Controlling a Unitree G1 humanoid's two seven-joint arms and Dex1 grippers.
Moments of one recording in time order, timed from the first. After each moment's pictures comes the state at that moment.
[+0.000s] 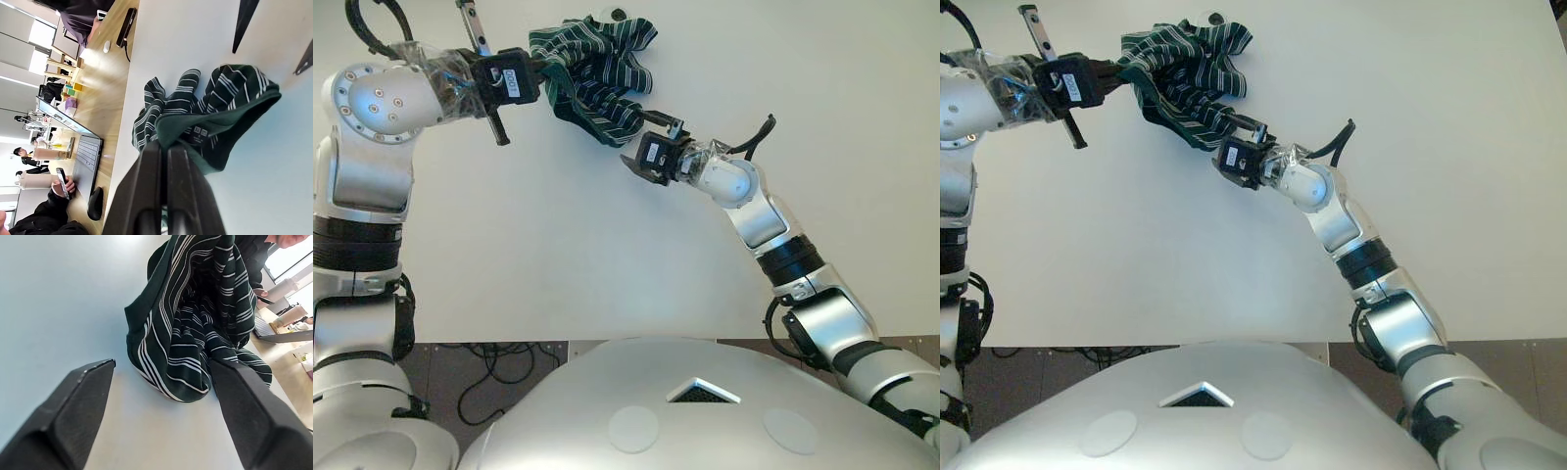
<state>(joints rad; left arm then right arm) -0.40 0.81 -0.16 -0.08 0.17 0.04 -0.92 -0.35 -0.23 0.48 0.26 -0.32 -0.08 0.50</state>
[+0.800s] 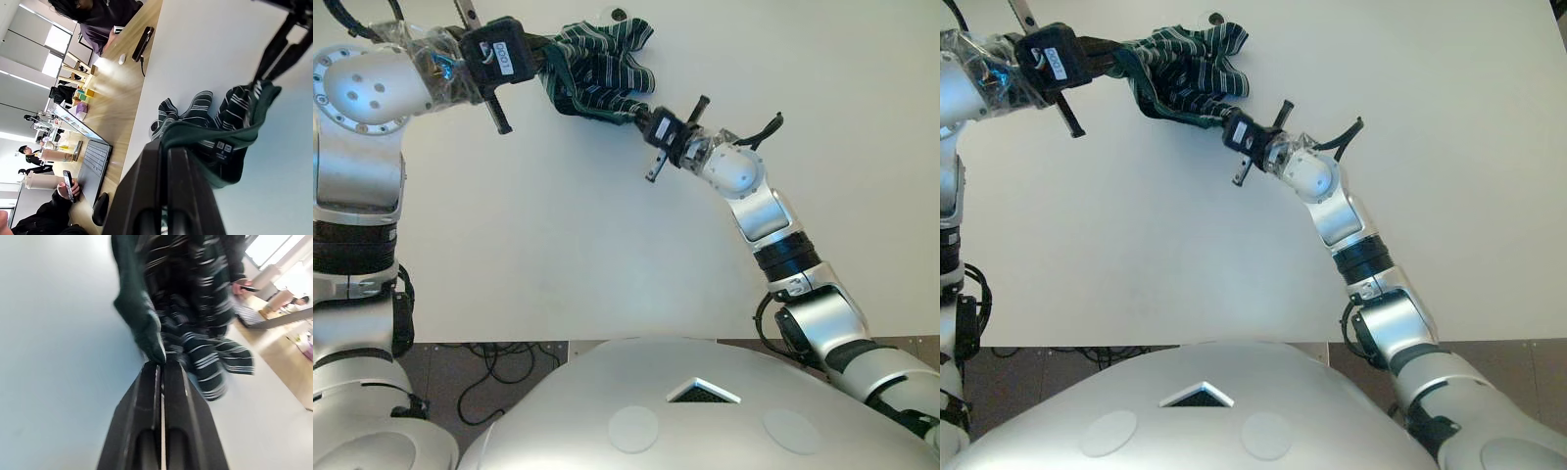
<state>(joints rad) -0.42 0.81 -0.12 -0.17 0.10 0.15 -0.91 -0.37 -0.17 0.35 0.26 -0.22 -0.02 0.44</state>
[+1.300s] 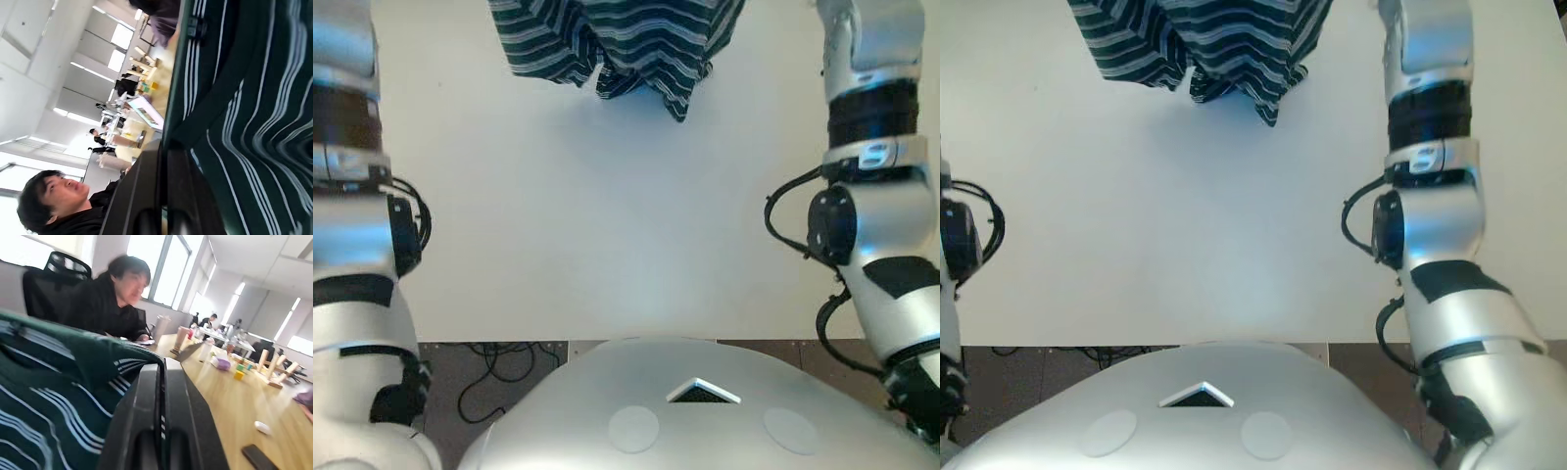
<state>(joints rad) -1.04 0.66 -0.20 0.67 0.28 -0.17 -0.69 -1.06 -0.26 -0.02 0.76 0.03 -0.03 0.43</state>
